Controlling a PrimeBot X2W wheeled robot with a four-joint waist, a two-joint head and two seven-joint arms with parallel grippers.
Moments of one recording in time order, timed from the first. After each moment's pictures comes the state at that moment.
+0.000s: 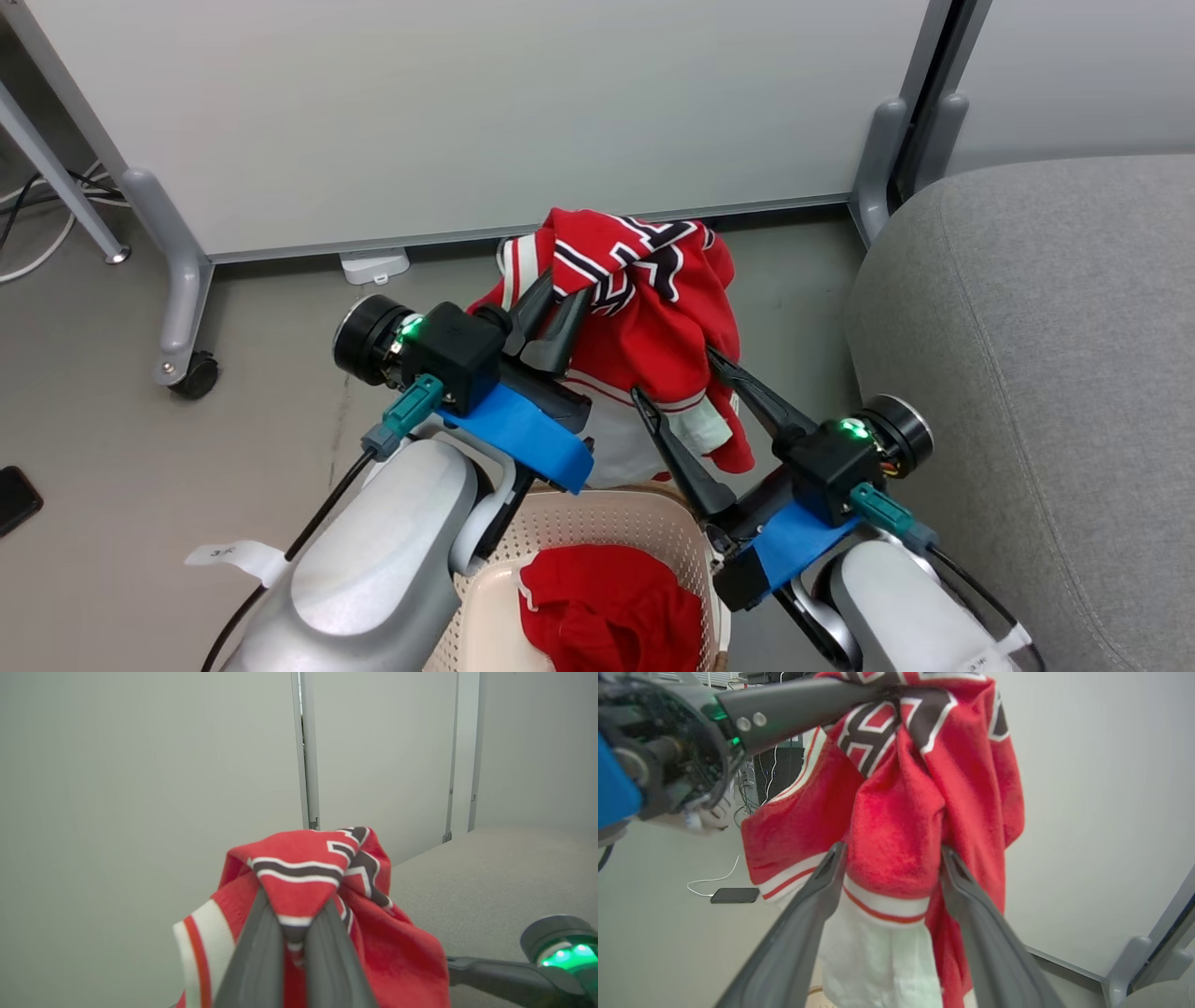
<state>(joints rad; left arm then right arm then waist) -0.59 0.16 -0.66 0.36 -0.43 -0.06 -0.26 -0.37 -0.07 0.46 0.32 0.10 0.13 -0.26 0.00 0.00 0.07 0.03</state>
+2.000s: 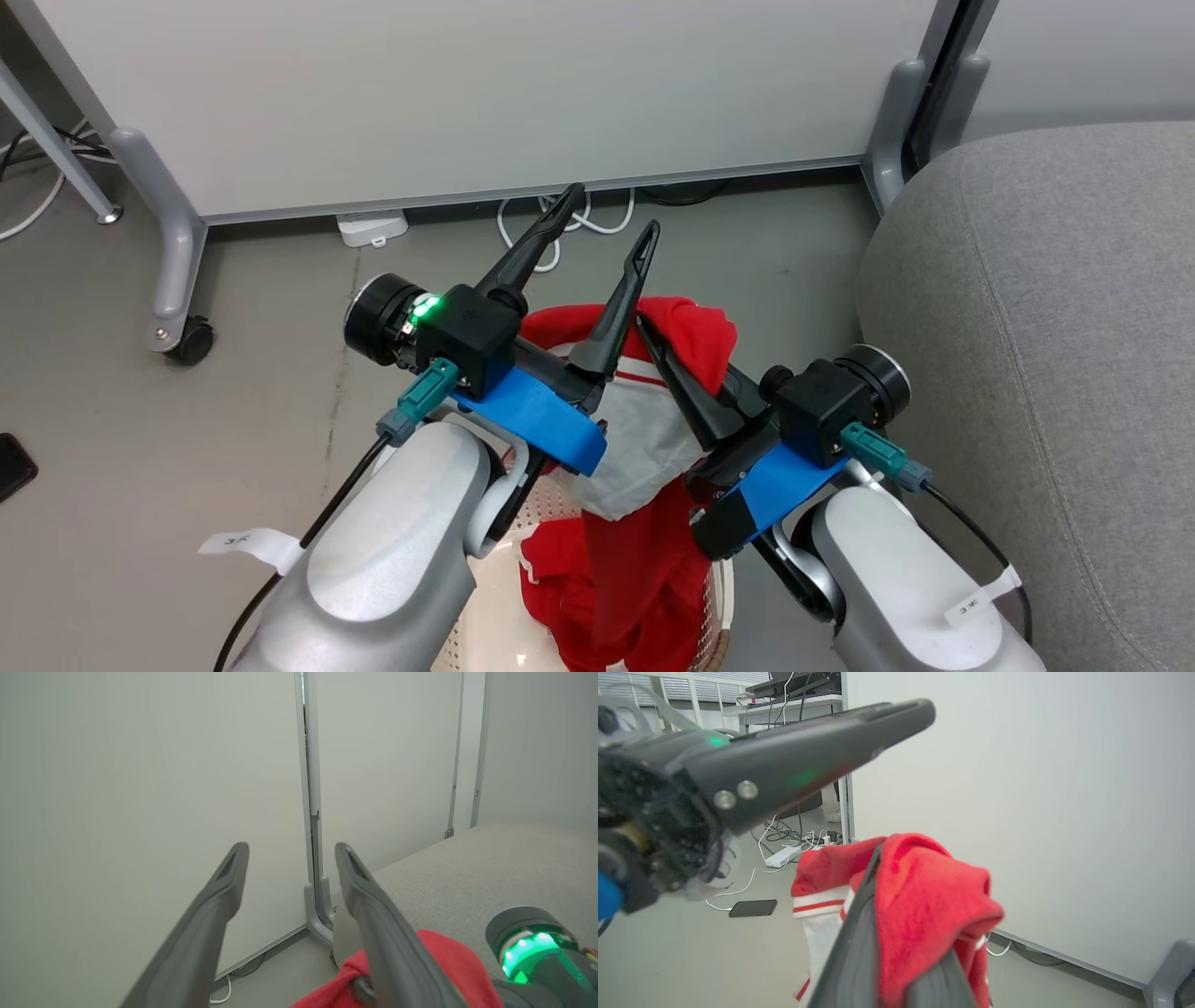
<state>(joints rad) -0.61 0.11 -0.62 0.39 -0.37 -0.09 -0.26 -0.50 -0.05 0.50 0.40 0.20 0.13 -0.26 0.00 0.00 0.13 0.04</state>
